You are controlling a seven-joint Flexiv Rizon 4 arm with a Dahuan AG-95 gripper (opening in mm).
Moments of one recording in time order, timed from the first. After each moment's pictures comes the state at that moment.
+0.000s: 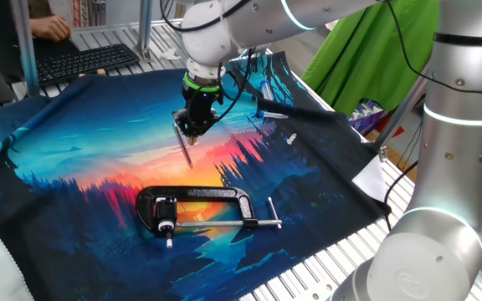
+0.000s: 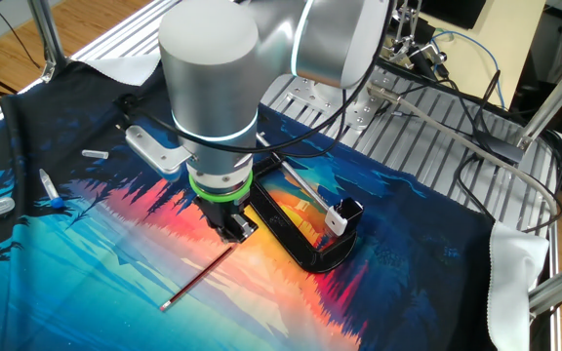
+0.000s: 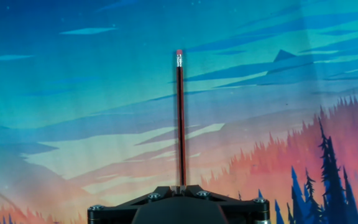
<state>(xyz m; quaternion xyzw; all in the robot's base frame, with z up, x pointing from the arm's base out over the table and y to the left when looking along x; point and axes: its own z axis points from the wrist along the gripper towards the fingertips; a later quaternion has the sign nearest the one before) 0.585 0.018 0.064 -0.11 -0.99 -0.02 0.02</state>
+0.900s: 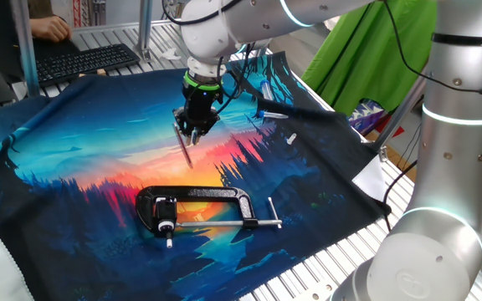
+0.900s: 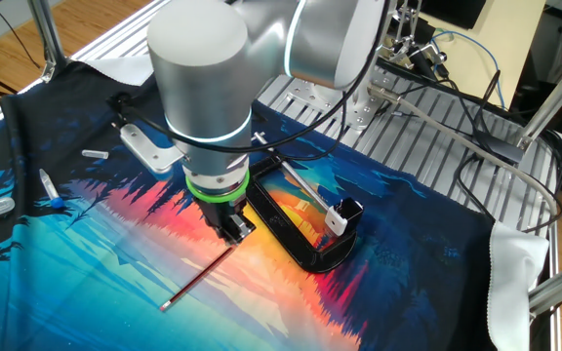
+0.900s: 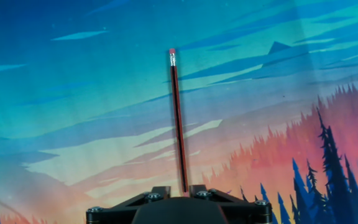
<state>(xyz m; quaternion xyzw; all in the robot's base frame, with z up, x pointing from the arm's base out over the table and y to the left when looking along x) 0.585 0.018 0.063 -0.14 -0.99 -0.02 0.03</state>
